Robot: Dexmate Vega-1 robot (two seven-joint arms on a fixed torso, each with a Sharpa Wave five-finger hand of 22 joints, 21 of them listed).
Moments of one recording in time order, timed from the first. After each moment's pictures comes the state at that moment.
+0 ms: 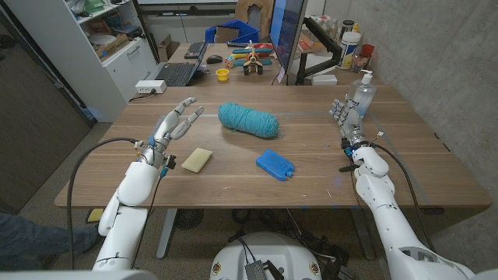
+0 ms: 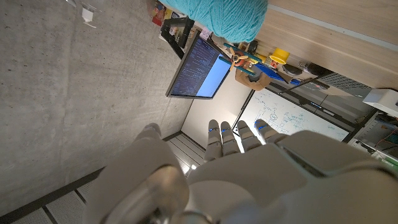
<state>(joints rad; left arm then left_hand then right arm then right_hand) 1.31 0.10 -0.27 -1.87 0.49 -0.40 -0.17 0.45 0.03 0.19 0.07 0.35 0.11 0.03 0.23 0.19 0.01 -0.01 0.22 0.20 -0.03 0.00 0.20 0.18 -0.16 0.04 0.30 0.17 -0.91 -0.10 0.13 -1.25 0.34 0.26 0.25 0.21 -0.02 0.26 0.07 0.23 0.28 0.05 0.21 0.19 0.20 0.09 0.29 0.19 0.14 0.03 0.20 0.18 0.07 -0.03 0.53 0.17</state>
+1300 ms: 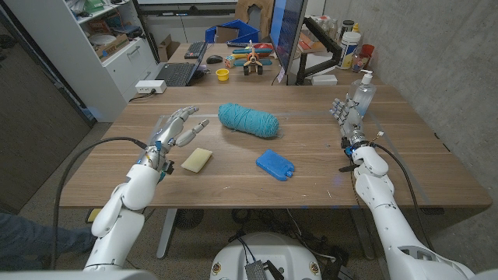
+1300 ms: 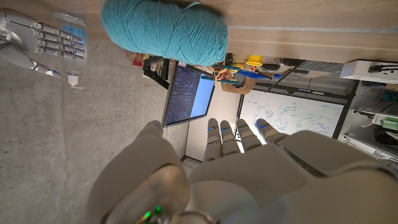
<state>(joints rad) 1.36 0.19 -0.23 -1.93 0.66 -0.34 -0.10 0.48 0.04 0.20 0.05 0.35 0.13 0.03 0.23 0.19 0.03 -0.01 0.22 0.20 -0.02 0.01 0.20 0.18 -0.15 0.06 0.28 0.18 -0.90 -0.09 0.13 -1.24 0.34 0.27 0.25 0.21 -0.02 0.25 0.06 0.23 0.29 0.05 0.21 0.19 0.21 0.09 0.28 0.19 0.14 0.04 0.20 0.18 0.08 -0.03 0.51 0.17</state>
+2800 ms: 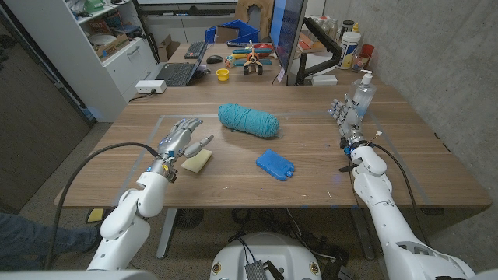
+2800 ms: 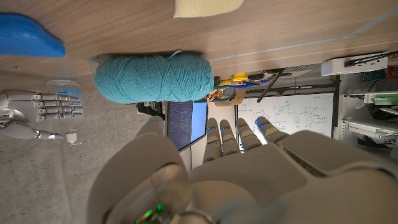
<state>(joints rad) 1.40 0.29 -0.11 -1.92 0.97 -0.15 0.07 0.52 0.05 0.21 0.03 0.35 0.16 0.01 0.23 0.19 0.06 -0.04 0.22 0.20 0.00 0.00 0.20 0.18 -0.12 0.08 0.27 0.18 -0.87 -0.09 0.14 -1.20 0.33 0.28 0.26 0.21 -0.02 0.25 0.06 0.23 0.29 0.05 0.21 0.19 0.22 0.08 0.27 0.19 0.14 0.03 0.20 0.18 0.10 -0.03 0.50 0.17</state>
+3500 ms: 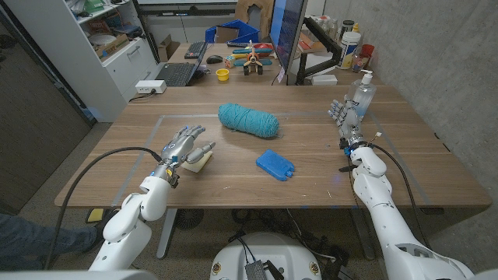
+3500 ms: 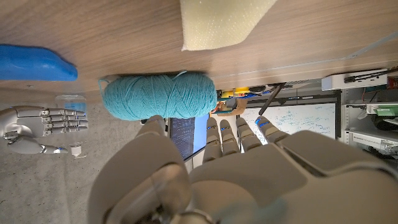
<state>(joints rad) 1.40 0.32 -0.07 -1.89 0.97 -0.12 0.07 0.53 0.05 0.22 0.02 0.35 0.17 0.00 0.23 0.19 0.07 -0.04 0.22 0.20 0.00 0.01 0.20 0.18 -0.12 0.08 0.27 0.18 -0.89 -0.08 0.14 -1.22 0.33 0.28 0.26 0.21 -0.02 0.25 0.06 0.23 0.29 0.05 0.21 0.19 0.23 0.09 0.27 0.19 0.14 0.03 0.20 0.18 0.10 -0.03 0.49 0.17</state>
